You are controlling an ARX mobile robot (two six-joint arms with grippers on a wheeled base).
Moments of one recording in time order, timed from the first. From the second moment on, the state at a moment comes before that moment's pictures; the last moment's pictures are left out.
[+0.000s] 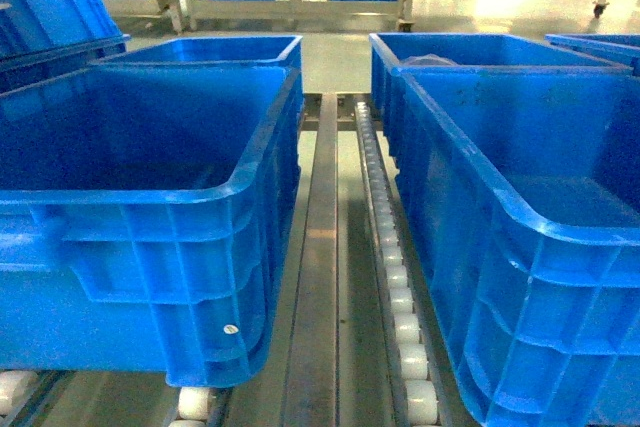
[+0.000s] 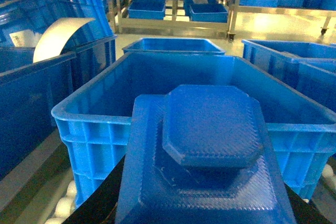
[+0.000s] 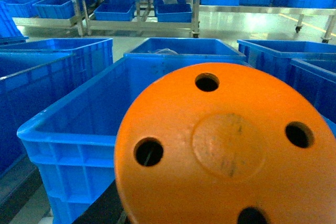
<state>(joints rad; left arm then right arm) 0.00 0.01 0.01 -0.01 0.00 0.00 0.00 0.01 0.01 -0.01 0.00 0.01</state>
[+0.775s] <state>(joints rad) -0.02 0.93 0.26 0.87 -0.02 0.05 0.01 0.73 0.20 0.74 -0.26 -0.05</state>
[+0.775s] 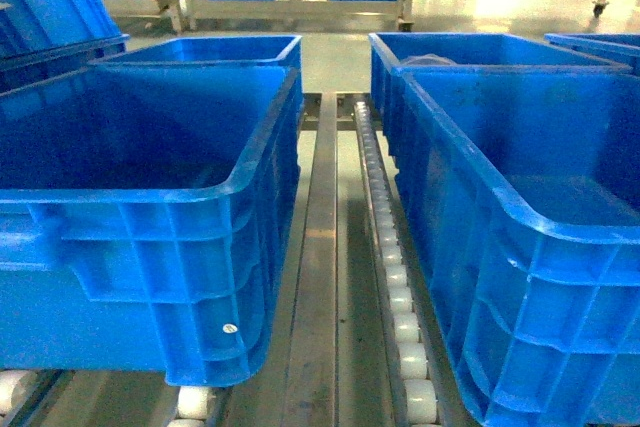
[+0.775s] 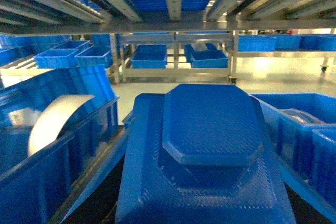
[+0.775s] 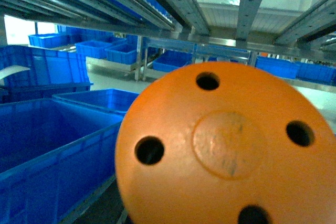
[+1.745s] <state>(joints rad) -0.06 1.45 0.47 0.98 -0.06 -0.02 0.00 1.44 0.45 0.99 0.00 -0.02</state>
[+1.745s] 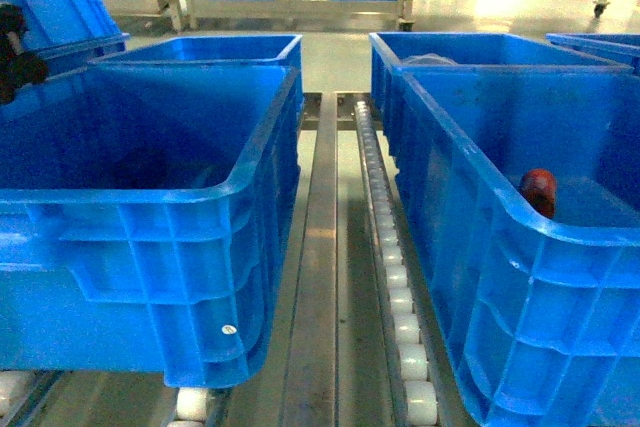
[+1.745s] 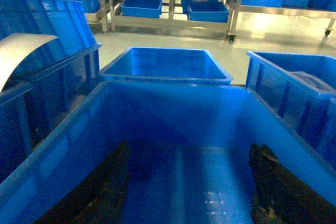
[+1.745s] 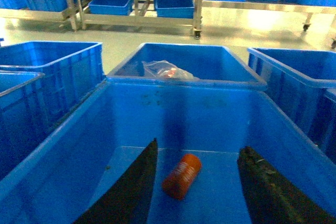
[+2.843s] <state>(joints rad) 0.00 0.59 0.01 0.58 0.00 -0.01 0.00 0.58 0.01 0.57 0.00 -0.01</state>
